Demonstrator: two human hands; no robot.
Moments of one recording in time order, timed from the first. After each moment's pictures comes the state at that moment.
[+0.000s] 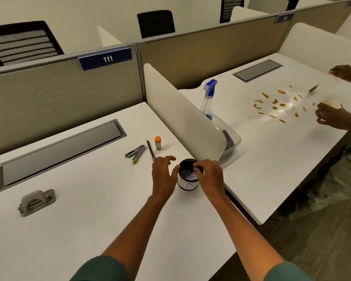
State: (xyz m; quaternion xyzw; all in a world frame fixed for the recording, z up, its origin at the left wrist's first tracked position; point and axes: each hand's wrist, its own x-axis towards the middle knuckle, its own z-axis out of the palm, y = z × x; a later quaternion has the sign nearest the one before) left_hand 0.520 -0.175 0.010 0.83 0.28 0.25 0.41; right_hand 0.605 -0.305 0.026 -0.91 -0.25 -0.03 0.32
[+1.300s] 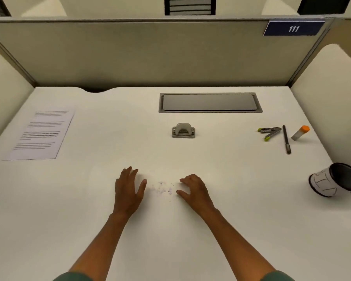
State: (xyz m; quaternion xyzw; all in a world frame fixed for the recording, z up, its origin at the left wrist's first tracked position) left_hand 0.000 -0.028 -0.064 0.75 0.59 0.19 0.24; right_hand 0.229 -0.117 -0.053 -0.74 -0.55 0.29 0.27
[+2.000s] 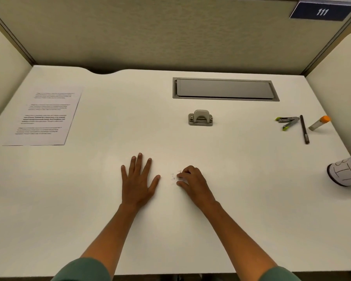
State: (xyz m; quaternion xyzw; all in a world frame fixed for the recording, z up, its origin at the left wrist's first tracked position) left_hand -0.046 -0.008 -0.096 0.84 0.54 0.06 0.11; right_hand 0.156 -0.091 -0.063 -0.73 -0.59 0.26 0.23
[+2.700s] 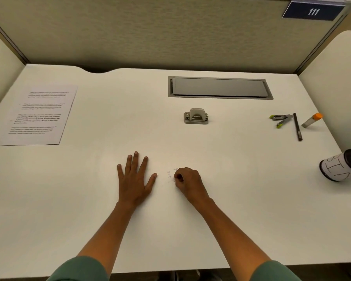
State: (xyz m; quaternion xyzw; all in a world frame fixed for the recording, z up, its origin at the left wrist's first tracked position) left_hand -0.045 -0.010 -0.094 0.83 0.54 0.06 0.10; right_hand 0.147 -0.087 -0.057 -0.76 -0.56 0.26 0.21
